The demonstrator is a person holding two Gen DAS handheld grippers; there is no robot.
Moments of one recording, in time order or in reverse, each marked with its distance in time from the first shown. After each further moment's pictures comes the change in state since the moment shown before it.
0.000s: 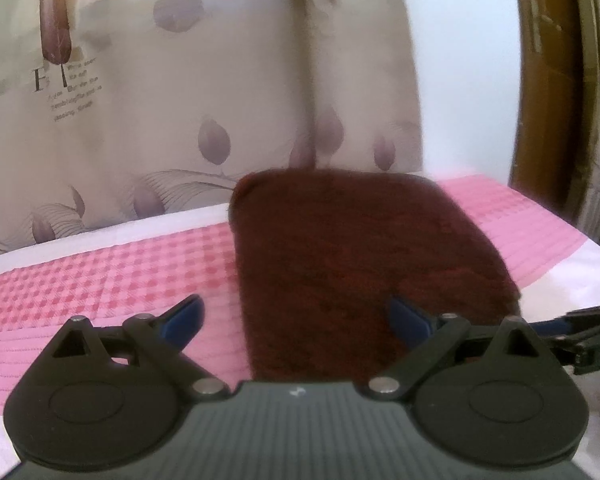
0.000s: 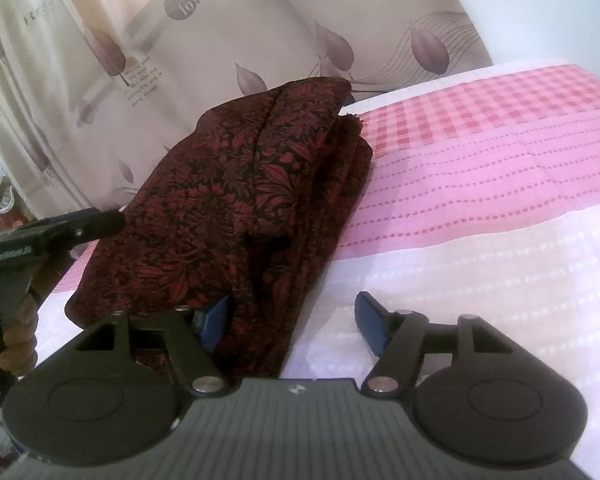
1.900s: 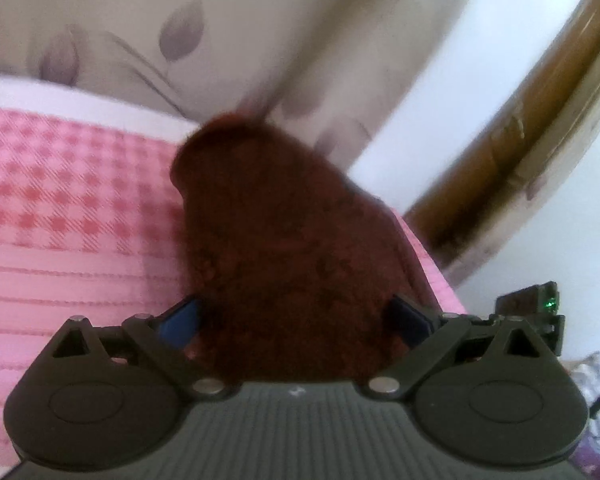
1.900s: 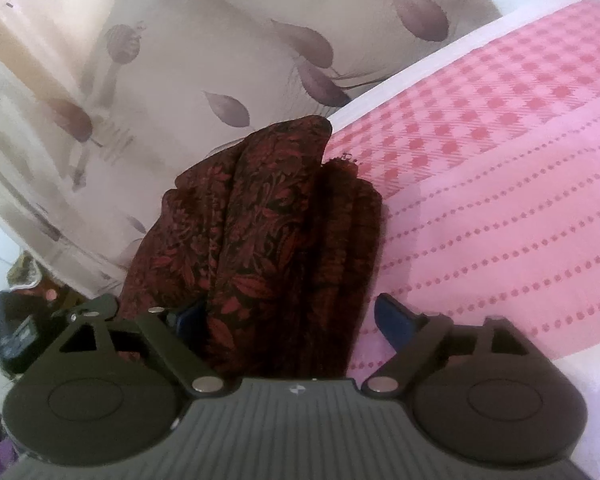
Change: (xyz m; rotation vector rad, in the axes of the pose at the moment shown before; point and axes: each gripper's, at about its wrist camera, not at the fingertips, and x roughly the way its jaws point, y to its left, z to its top) left arm 0.107 0.102 0.002 -0.430 0.175 -0.586; right arm 0.074 -0.048 0.073 0.225 0.051 0.165
